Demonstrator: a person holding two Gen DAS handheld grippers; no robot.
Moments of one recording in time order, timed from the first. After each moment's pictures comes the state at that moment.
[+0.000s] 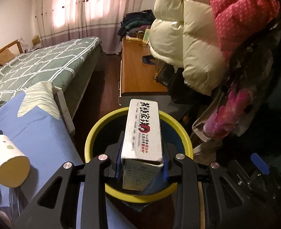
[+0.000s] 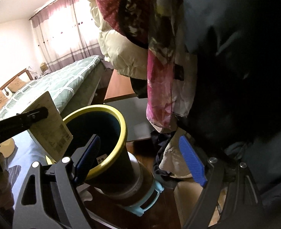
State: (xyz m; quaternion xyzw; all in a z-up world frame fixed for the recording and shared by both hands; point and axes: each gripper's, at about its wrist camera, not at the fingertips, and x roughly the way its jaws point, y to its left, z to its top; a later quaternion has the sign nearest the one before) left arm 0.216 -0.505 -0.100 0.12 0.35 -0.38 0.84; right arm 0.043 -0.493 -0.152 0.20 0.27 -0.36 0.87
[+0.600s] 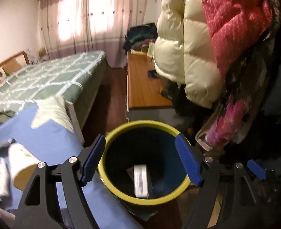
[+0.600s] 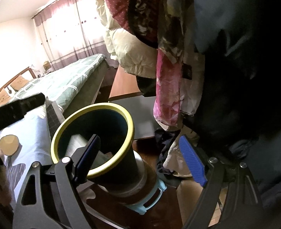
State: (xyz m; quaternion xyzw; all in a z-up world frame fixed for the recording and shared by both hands) left arm 0.204 -0.482 -0.070 0.11 0.30 -0.37 0.87; right arm 0.047 -0.482 -0.145 0.20 0.27 -0.35 0.88
